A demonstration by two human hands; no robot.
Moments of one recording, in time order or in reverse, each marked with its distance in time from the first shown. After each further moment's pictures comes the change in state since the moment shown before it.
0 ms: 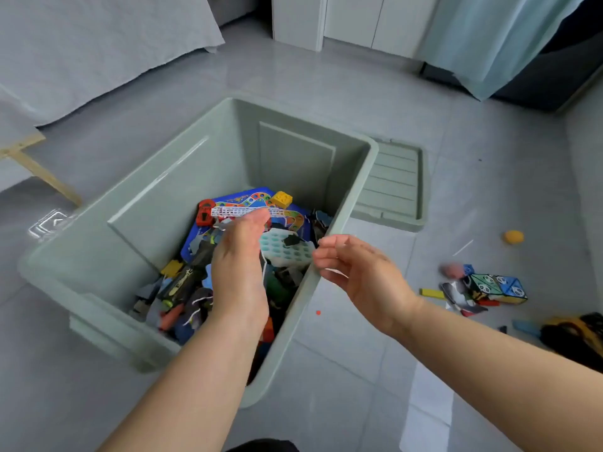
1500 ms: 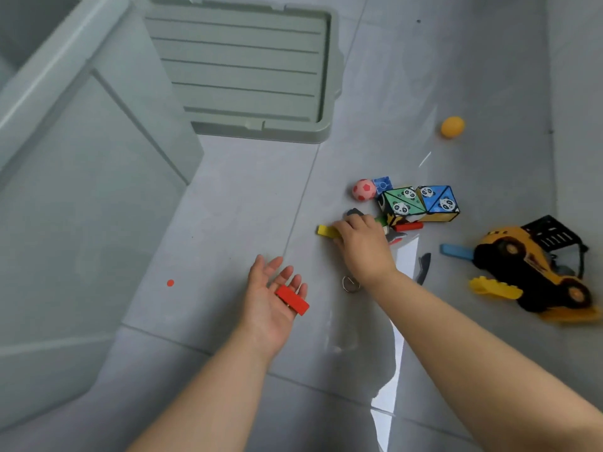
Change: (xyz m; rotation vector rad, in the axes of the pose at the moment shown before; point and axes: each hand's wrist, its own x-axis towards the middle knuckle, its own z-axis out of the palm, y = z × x) left_hand -0.026 -0.337 0.136 -0.138 0.012 -0.750; right_hand 0.068 0.152 -0.358 -1.548 0.388 -0.261
